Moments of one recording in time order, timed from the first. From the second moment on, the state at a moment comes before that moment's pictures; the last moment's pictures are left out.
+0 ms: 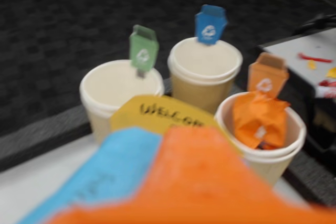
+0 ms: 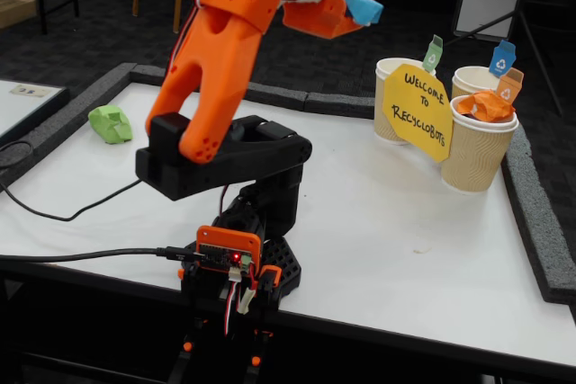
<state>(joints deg) 29.4 172.4 116.5 83.4 -1.5</state>
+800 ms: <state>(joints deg) 31.6 172.4 115.6 85.1 -1.5</state>
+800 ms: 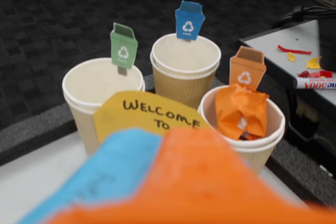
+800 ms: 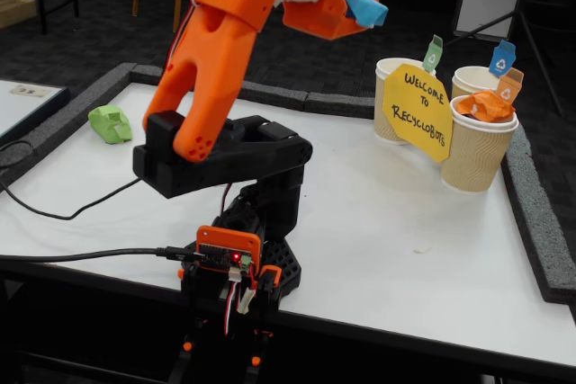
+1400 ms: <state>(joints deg) 34.4 144.4 104.8 73.5 -1.5</state>
